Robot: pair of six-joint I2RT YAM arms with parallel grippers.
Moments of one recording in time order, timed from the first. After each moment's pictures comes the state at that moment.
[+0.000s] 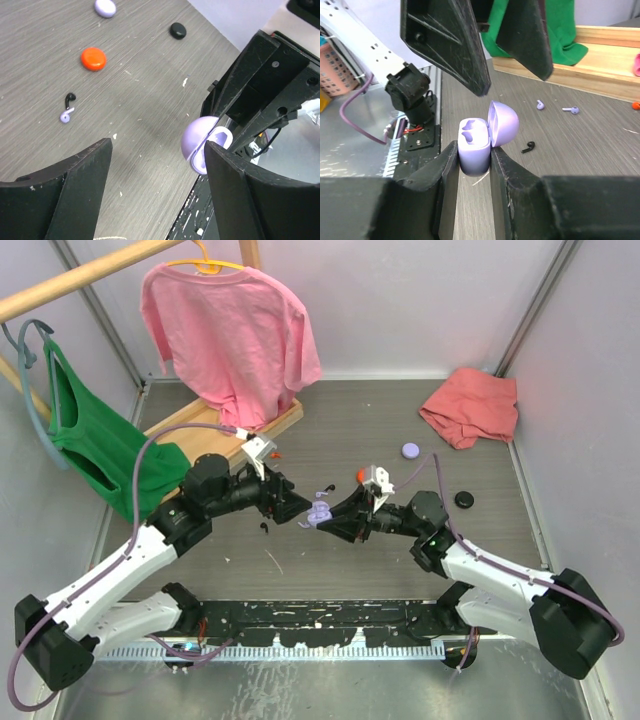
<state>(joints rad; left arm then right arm) -0.68 0.95 0.80 -0.10 0.41 -0.32 0.69 1.02 0.37 0.82 -0.74 0.32</state>
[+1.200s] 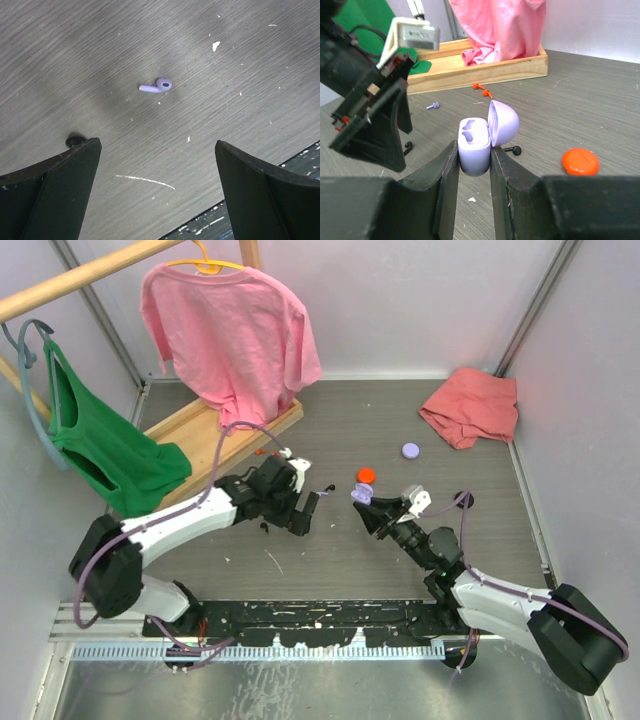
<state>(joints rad) -0.77 1.38 0.94 -0.52 0.04 -0.30 0.69 0.90 0.01 1.08 -0.05 0.17</state>
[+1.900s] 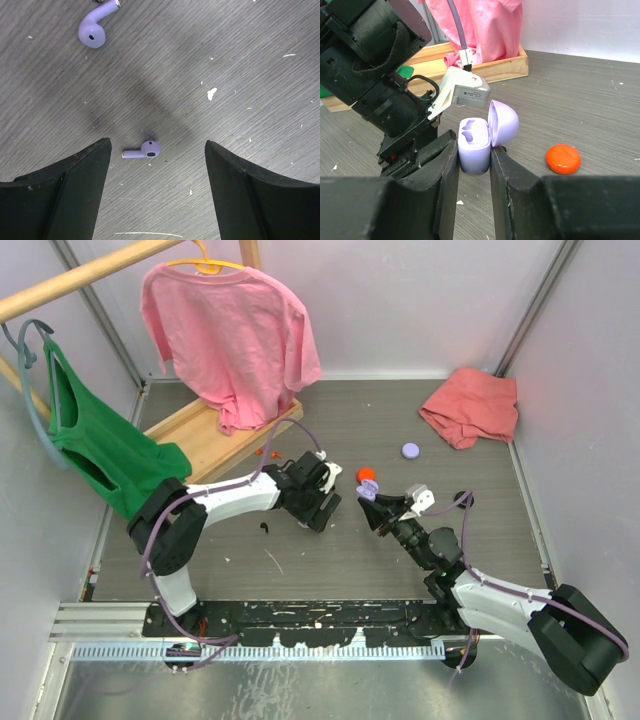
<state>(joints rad) -0.82 1.77 1.16 -0.48 0.04 -0.17 0.69 0.90 0.01 1.08 0.05 0.16</state>
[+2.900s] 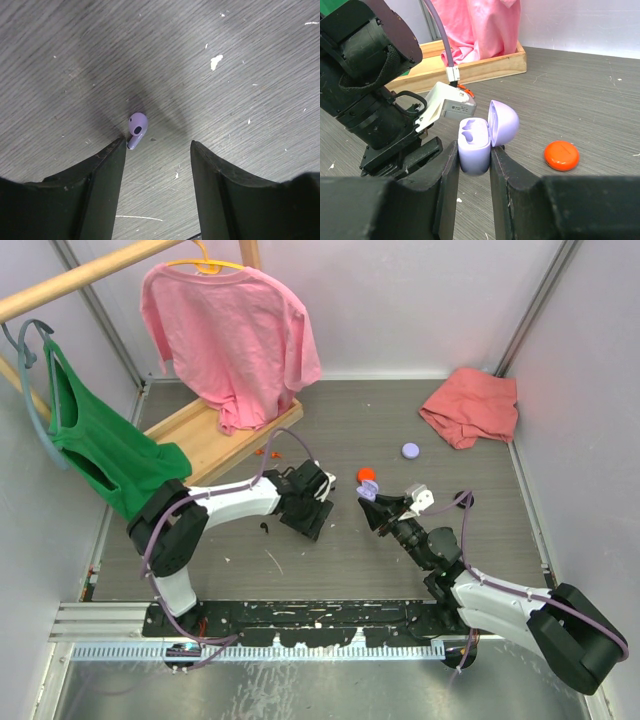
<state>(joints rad) -0.84 1.77 1.12 -0.53 0.07 -0.30 0.69 0.90 0.01 1.07 0.06 0.16</state>
